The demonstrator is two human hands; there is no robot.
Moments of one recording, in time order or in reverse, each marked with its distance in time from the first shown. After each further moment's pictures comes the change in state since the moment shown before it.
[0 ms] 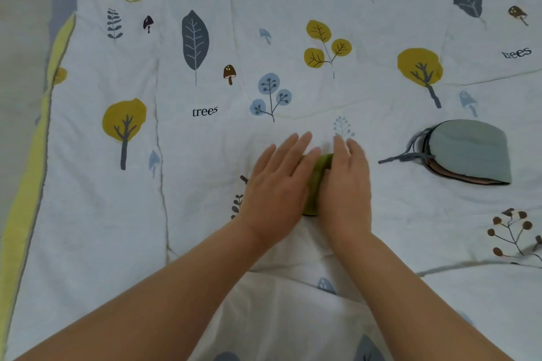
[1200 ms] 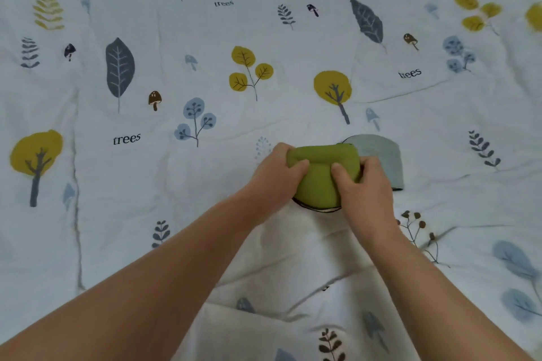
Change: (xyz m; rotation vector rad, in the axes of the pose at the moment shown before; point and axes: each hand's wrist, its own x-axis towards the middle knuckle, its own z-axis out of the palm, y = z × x) left_hand 0.093 0.099 -0.001 -0.915 -0.346 -0.603; right_hand 0.035 0.082 -0.114 0.418 0.032 0.322
